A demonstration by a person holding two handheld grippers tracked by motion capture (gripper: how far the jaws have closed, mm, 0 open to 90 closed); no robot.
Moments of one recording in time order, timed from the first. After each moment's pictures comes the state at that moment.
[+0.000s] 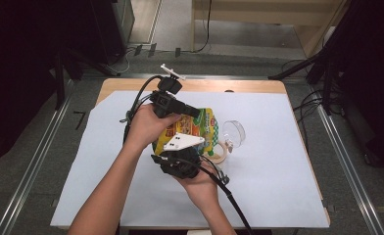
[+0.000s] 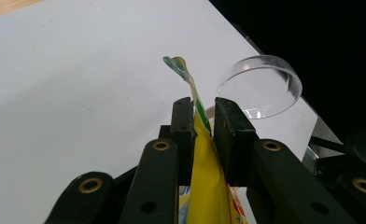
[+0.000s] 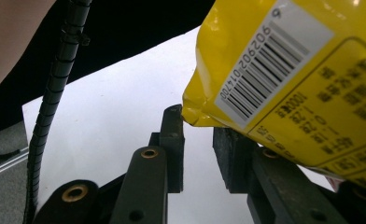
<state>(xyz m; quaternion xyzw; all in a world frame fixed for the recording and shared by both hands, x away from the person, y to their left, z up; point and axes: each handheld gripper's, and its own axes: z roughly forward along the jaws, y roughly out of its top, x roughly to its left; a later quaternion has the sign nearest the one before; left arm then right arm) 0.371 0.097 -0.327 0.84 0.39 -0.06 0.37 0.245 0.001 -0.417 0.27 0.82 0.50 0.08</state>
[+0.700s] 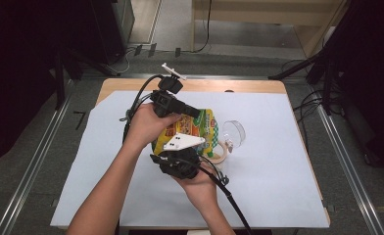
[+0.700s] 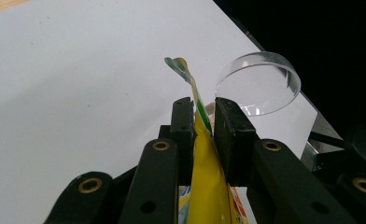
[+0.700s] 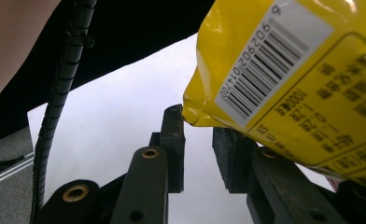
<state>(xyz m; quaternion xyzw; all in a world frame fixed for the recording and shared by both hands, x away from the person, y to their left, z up) 0.371 0.096 -0.325 0.84 0.39 -0.07 0.36 0.244 0.002 -0.417 0.28 0.81 0.51 0.07</state>
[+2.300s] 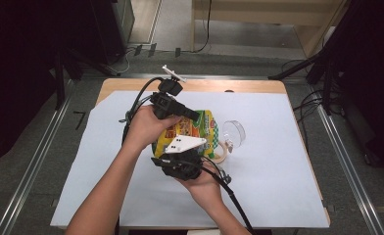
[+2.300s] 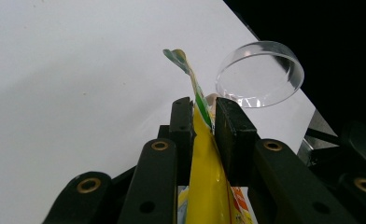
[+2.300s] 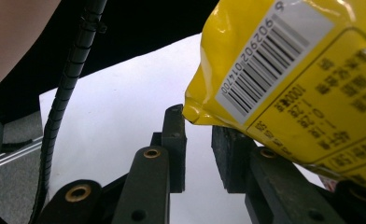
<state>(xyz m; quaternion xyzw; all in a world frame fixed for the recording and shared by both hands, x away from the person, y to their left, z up) 0.369 0.096 -0.329 0.84 0.40 -0.08 0.35 0.244 -0.004 -0.419 0.24 0.82 0.51 0.06</state>
